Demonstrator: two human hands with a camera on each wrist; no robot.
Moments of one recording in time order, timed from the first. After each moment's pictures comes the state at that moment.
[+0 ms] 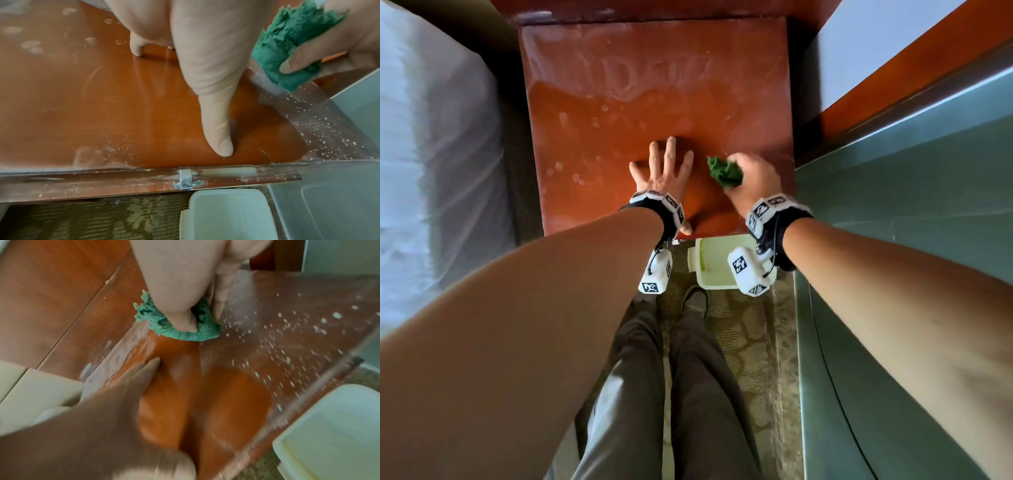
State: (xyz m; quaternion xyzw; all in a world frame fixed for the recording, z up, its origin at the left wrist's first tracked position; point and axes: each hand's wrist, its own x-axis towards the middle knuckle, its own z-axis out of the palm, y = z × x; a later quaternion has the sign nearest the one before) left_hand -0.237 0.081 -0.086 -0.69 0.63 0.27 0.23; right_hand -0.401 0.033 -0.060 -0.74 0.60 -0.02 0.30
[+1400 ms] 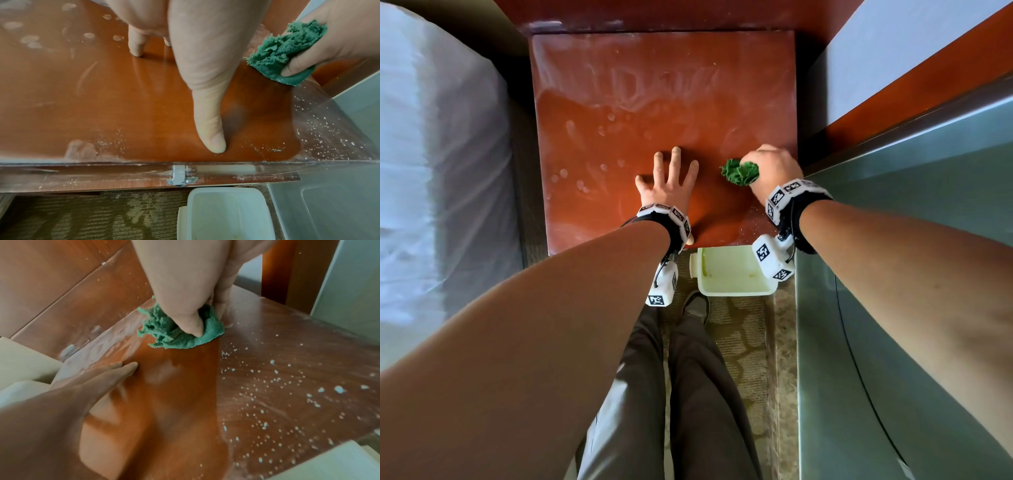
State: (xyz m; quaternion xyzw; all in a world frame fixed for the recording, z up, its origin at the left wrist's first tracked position) left_hand -0.245 0.077 -0.082 -0.71 0.61 0.25 0.25; right_hand -0.418 -0.020 -0.072 -0.82 0.53 0.07 0.20
